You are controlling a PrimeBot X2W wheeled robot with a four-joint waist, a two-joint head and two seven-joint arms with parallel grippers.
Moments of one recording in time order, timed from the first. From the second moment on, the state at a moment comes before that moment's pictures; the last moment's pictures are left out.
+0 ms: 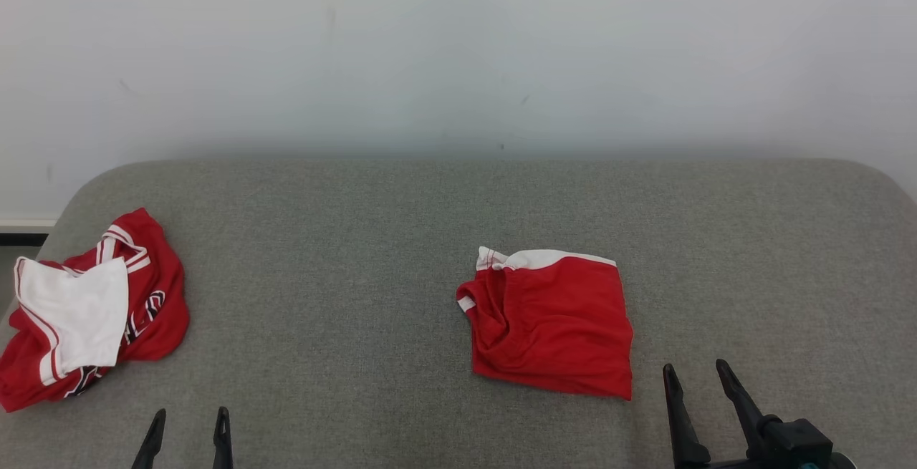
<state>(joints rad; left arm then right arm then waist) 0.12 0.10 0.10 0.12 -0.06 -0.13 -0.26 0.02 -0.08 -0.02 0.27 0.10 0.13 -0.26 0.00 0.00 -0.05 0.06</state>
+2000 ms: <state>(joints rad) -0.03 0.07 0.03 0.15 -0.08 -0.13 -0.26 -0.58 -0.17 0.14 1.05 0.24 0.13 -0.16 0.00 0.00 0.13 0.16</state>
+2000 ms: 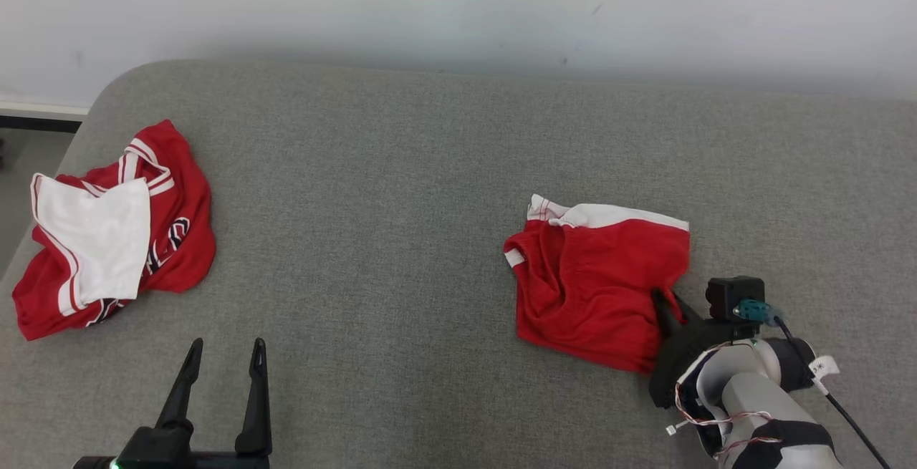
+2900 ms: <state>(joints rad) -0.17 0.11 -0.01 0.09 -0.12 -0.13 -0.26 -0.95 -0.63 0.57 0.96 0.34 0.13 -0.06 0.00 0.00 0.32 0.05</state>
